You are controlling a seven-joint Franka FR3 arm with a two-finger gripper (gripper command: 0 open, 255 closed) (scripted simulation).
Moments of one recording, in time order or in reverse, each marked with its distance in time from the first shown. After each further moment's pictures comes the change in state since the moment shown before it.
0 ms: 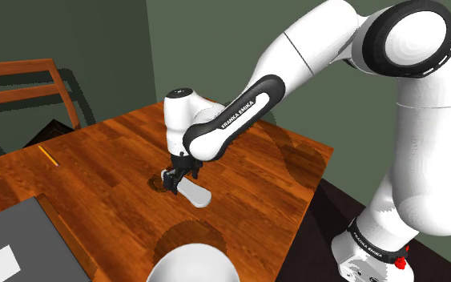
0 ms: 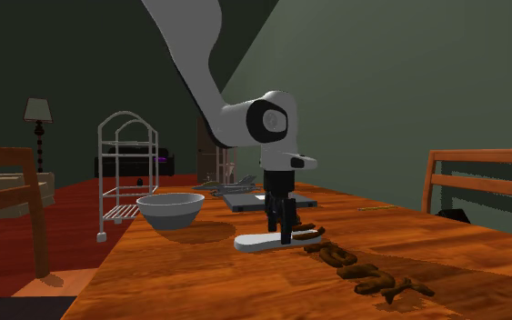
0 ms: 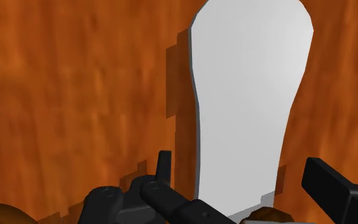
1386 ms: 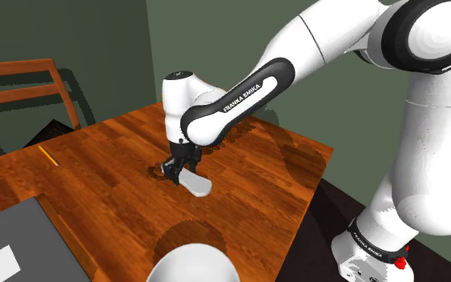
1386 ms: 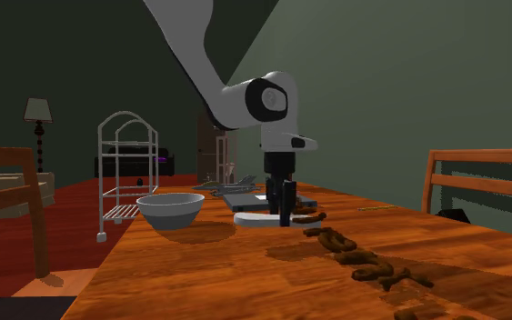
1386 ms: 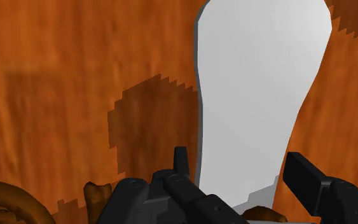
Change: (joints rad) arm -0.017 -0.075 0.023 0.018 0.043 -0.088 -0.031
